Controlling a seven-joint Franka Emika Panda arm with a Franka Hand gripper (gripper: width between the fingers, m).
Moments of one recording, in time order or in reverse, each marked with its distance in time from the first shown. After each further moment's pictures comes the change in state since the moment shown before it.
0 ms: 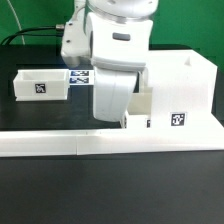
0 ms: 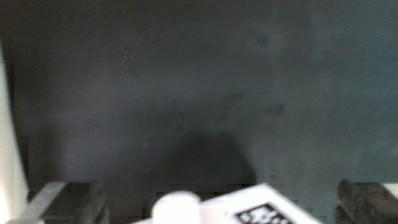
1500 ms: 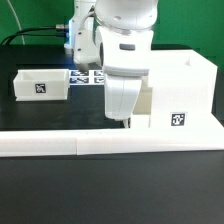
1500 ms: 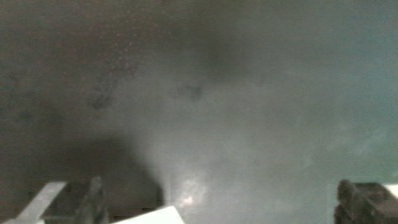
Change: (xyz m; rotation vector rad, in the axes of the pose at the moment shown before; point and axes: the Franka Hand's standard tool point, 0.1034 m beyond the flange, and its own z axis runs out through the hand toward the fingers) arm 0.031 -0.035 0.034 0.046 0.013 -0.011
